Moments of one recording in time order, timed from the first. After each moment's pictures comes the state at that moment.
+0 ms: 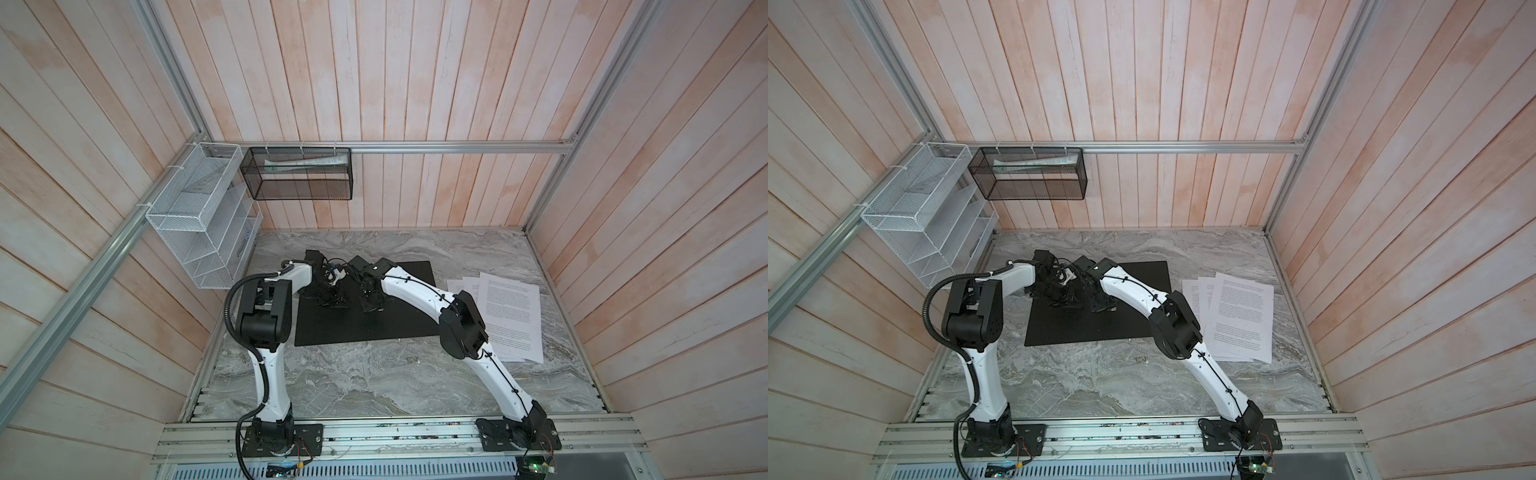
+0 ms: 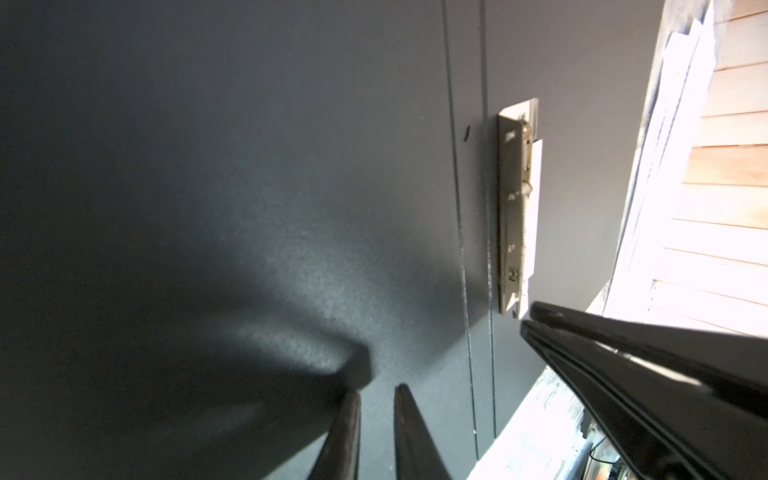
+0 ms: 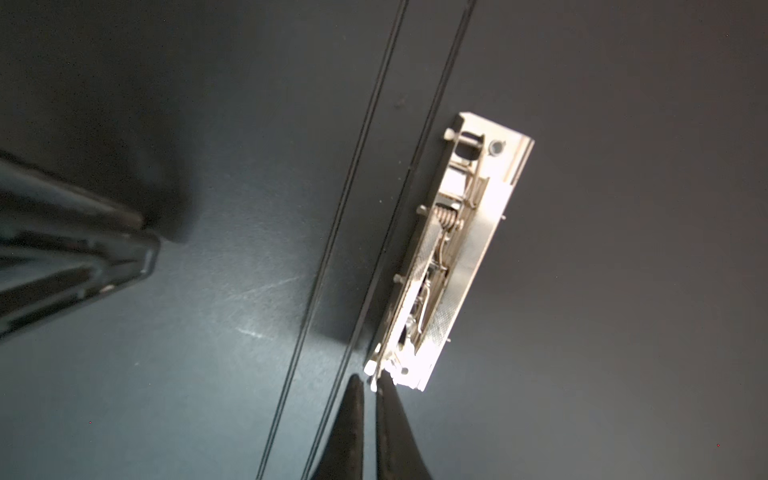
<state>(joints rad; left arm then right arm) -0.10 2.10 1.42 -0.75 0.66 0.03 0.88 2.51 2.29 -1.17 0.13 0.43</state>
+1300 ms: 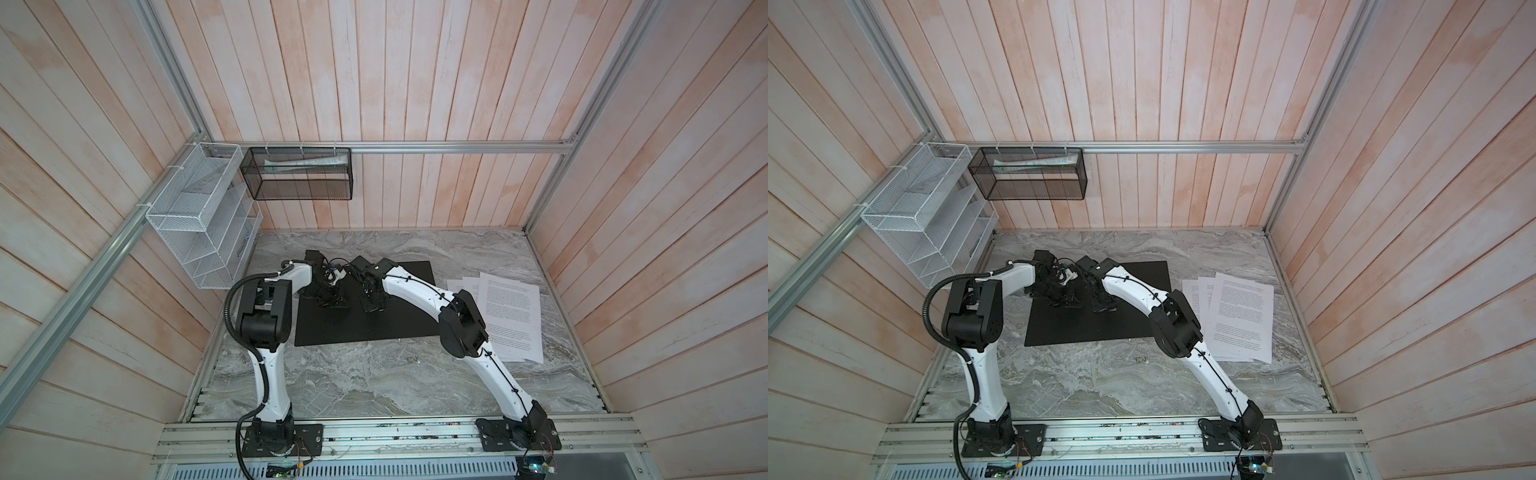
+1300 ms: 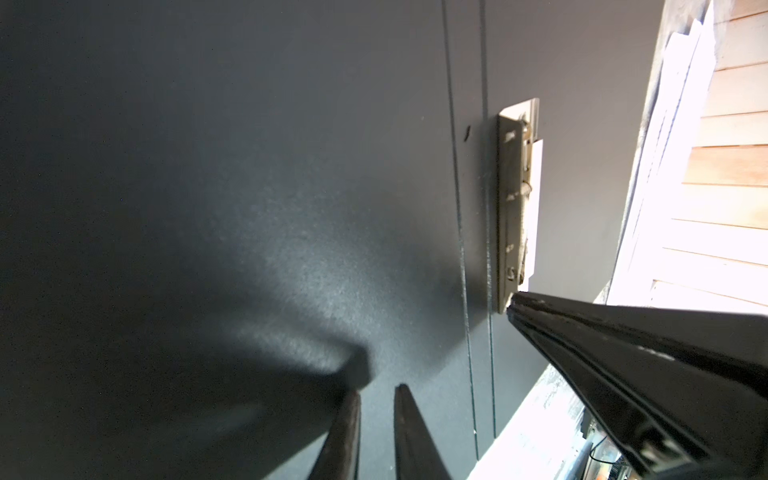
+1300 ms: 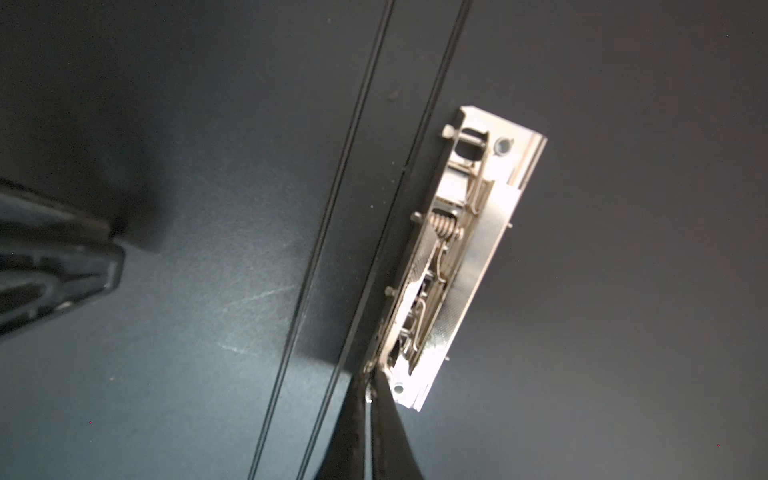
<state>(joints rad) -0.10 2.10 1.42 -0.75 0.66 0.03 0.86 2.52 2.29 -1.16 0.10 0.41</state>
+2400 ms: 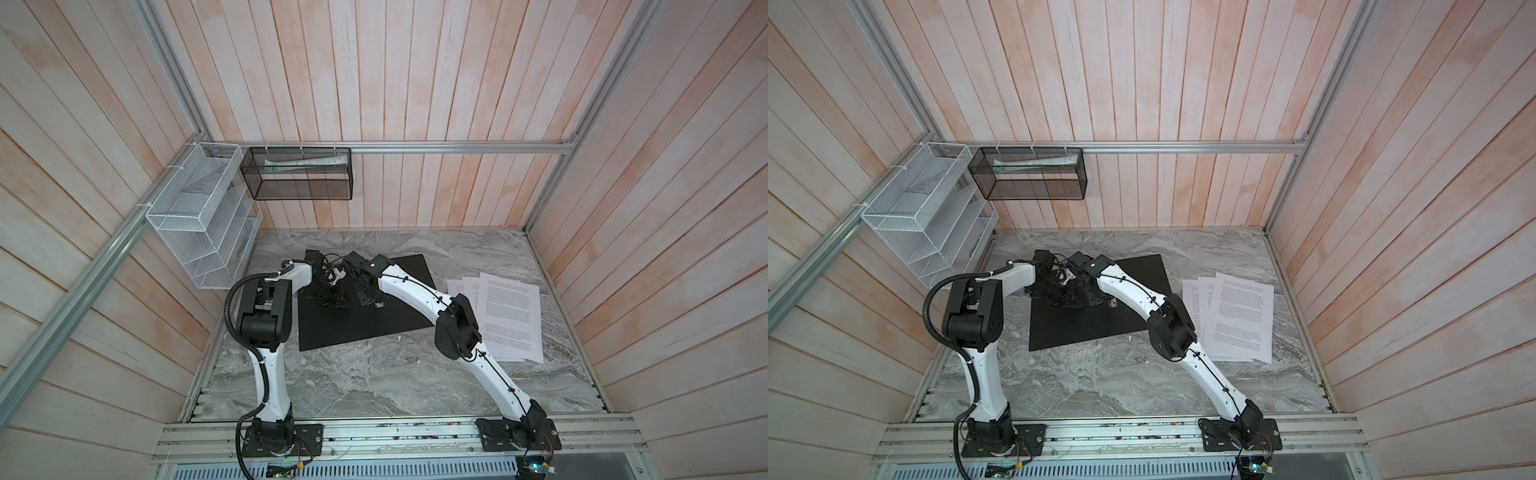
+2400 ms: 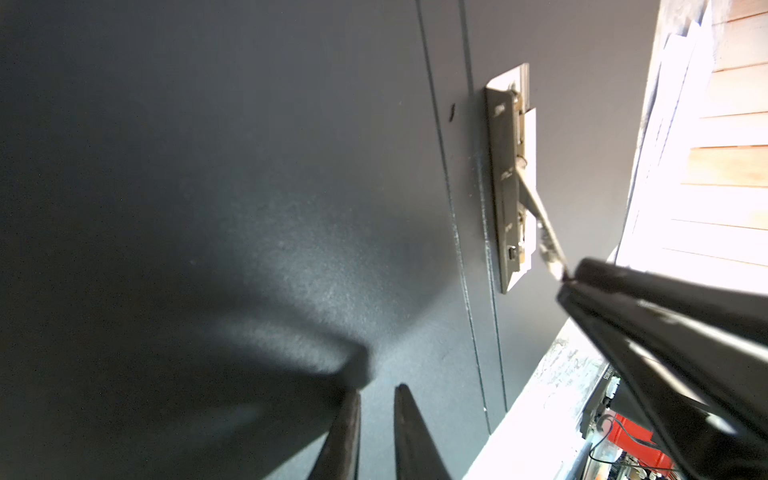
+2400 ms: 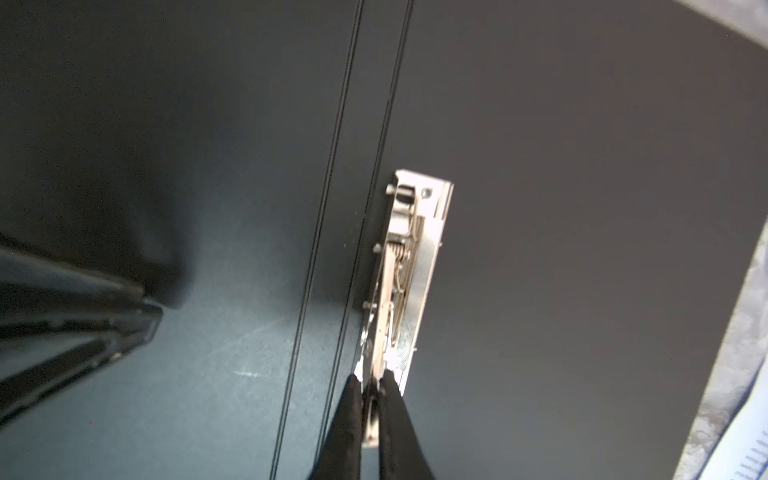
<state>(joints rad) -0.10 2.11 1.42 -0.75 0.66 0.03 0.89 2.58 2.49 -1.21 0.28 0.39</state>
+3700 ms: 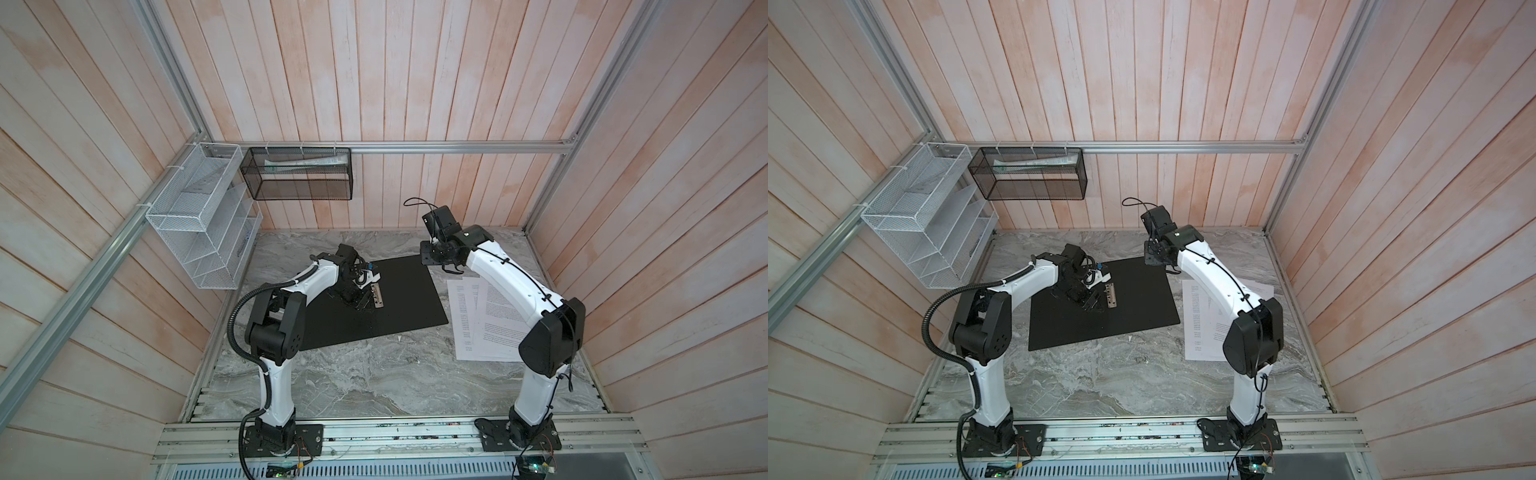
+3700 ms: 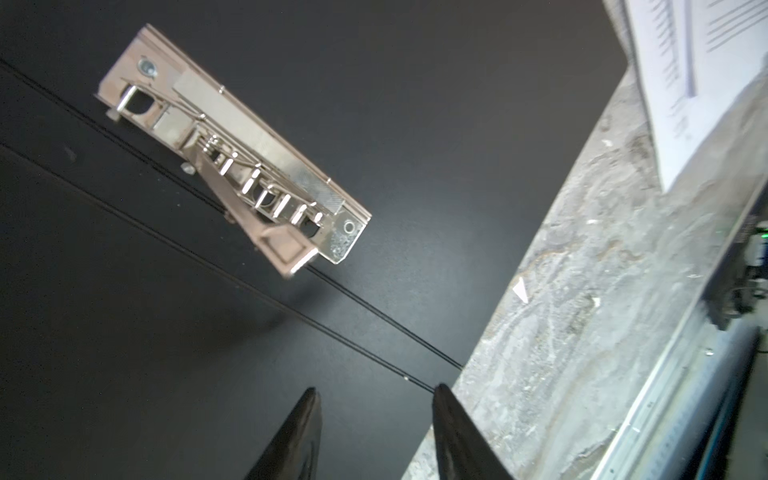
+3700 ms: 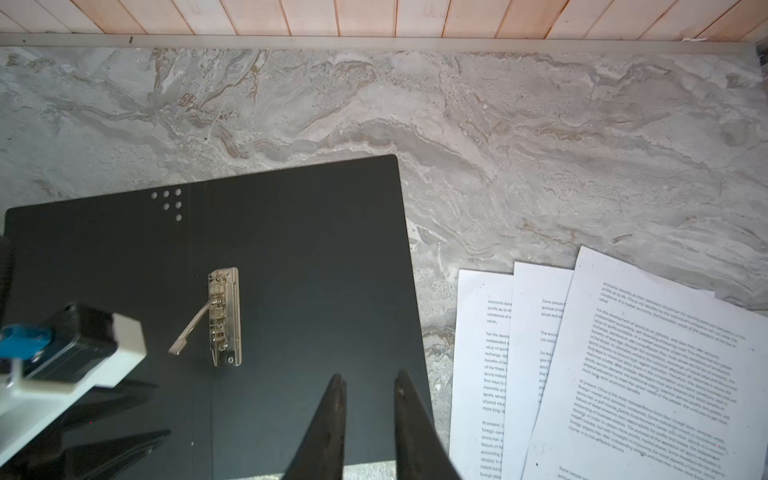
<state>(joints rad) -0.35 2.02 1.50 -0.89 0.47 0.33 0.57 1.83 1.81 -0.93 0.20 0.42</state>
